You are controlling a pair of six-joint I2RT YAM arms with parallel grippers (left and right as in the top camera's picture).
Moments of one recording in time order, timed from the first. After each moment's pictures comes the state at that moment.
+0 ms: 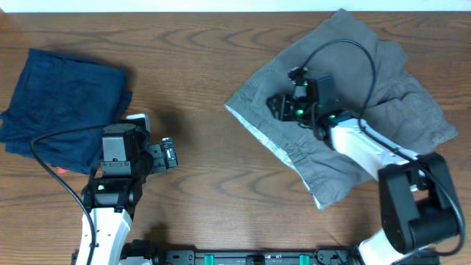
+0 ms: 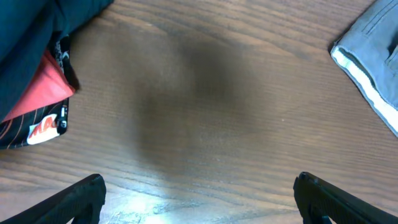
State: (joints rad) left arm 0.00 0.96 0.64 -0.59 0.06 -0.18; right arm 0.29 1.74 0.95 -0.03 -0.32 0.42
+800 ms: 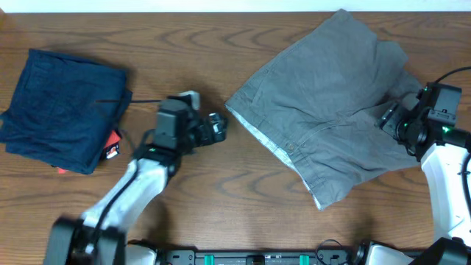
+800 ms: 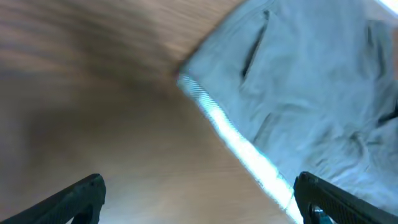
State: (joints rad) left arm -0.29 1.47 0.65 0.07 0.30 -0.56; right arm -0.28 1.37 0.96 -0.65 -0.01 0.37
